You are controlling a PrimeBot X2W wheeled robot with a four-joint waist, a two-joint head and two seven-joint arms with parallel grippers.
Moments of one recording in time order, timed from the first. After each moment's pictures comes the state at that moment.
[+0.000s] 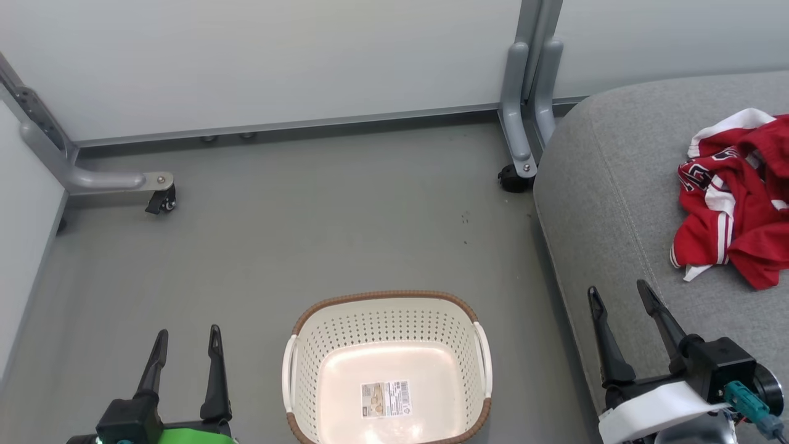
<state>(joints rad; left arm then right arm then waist) 0.10 0.14 -0.10 0.10 -0.26 0.04 -0.26 0.13 -0.05 0.03 -0.11 0.09 0.13 -0.11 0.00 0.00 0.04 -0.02</state>
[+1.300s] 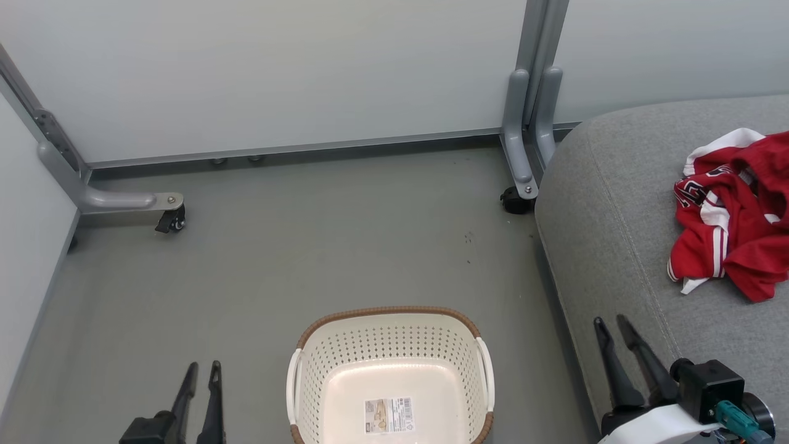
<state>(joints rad) 0.12 0.08 -0.03 0.22 -0.16 -0.07 -0.26 0.20 -0.05 0.04 -0.11 0.12 0.13 -0.08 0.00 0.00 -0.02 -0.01</state>
